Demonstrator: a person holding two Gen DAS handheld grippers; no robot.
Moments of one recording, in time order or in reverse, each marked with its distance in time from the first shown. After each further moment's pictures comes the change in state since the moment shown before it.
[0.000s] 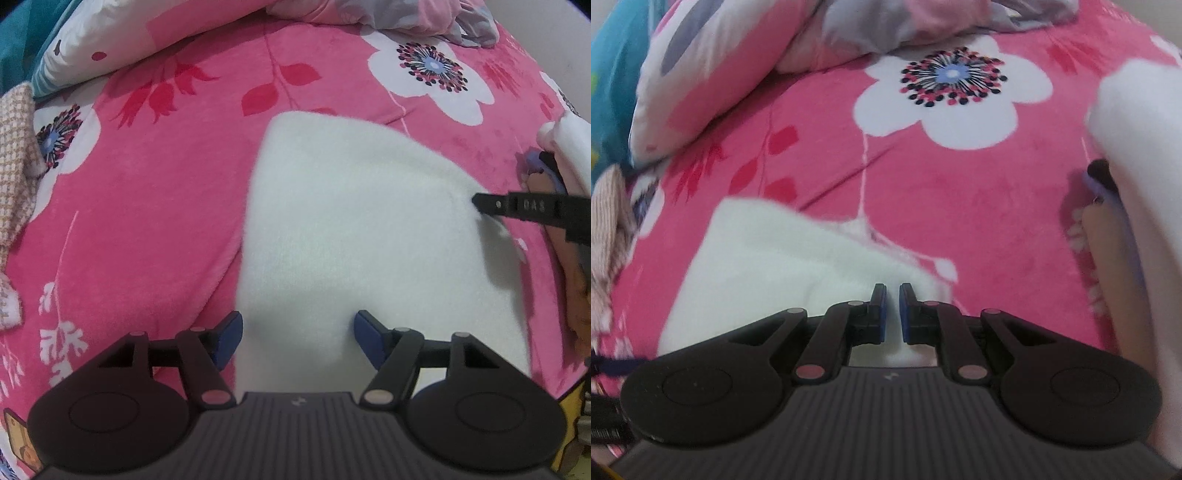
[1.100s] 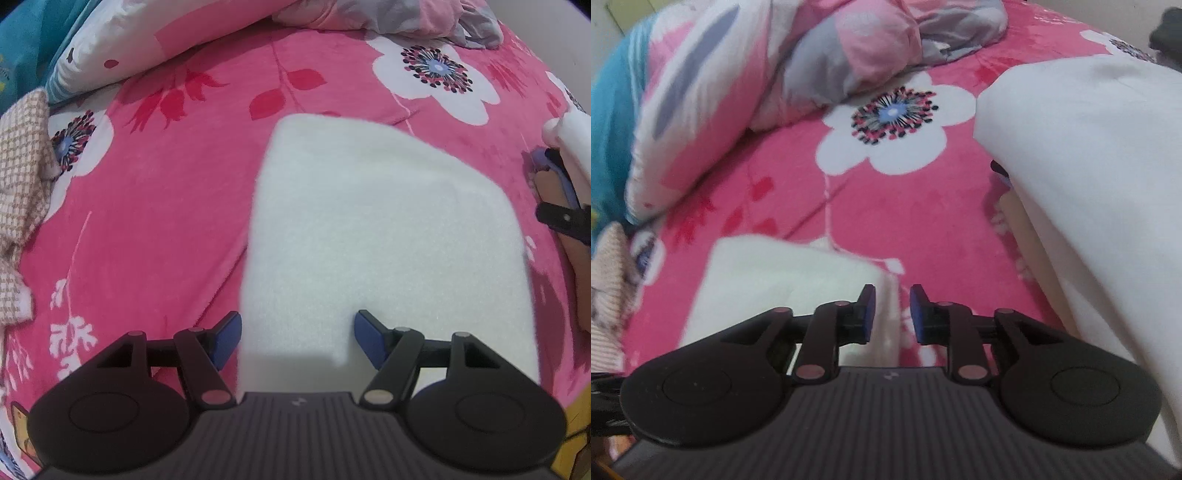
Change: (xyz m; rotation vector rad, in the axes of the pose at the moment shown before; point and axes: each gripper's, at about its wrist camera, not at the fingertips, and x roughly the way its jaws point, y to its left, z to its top) left arm -0.003 -0.008 -0.011 -0.007 -0.029 0.050; right arm -0.070 -0.020 -0.037 0.125 -0.149 -0.026
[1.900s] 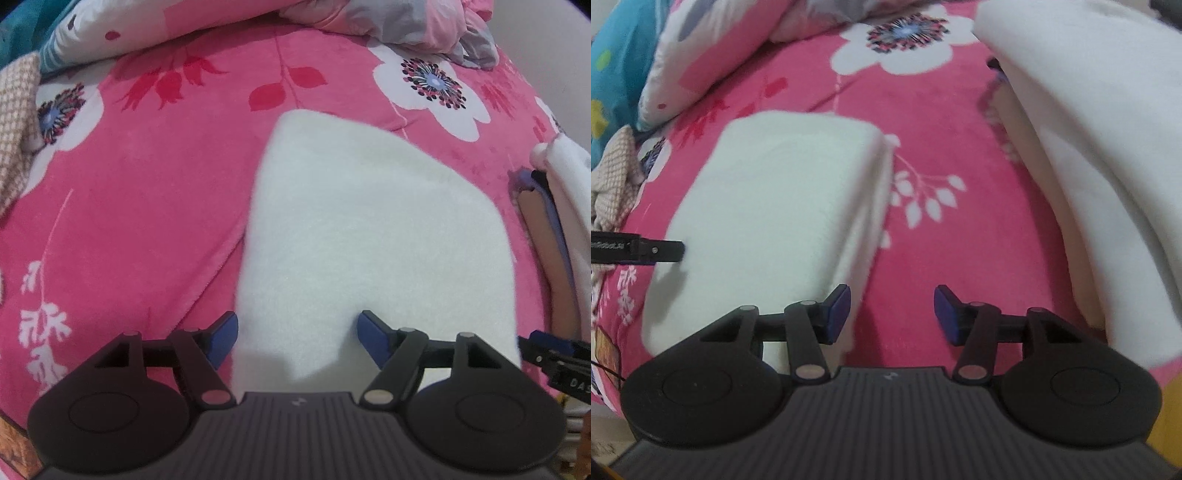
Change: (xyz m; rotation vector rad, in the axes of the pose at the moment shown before) left arm 0.007 0.030 -0.005 -0.070 -0.006 -0.144; right arm -0.021 -0.006 -0.068 -0.093 0.197 -0.044
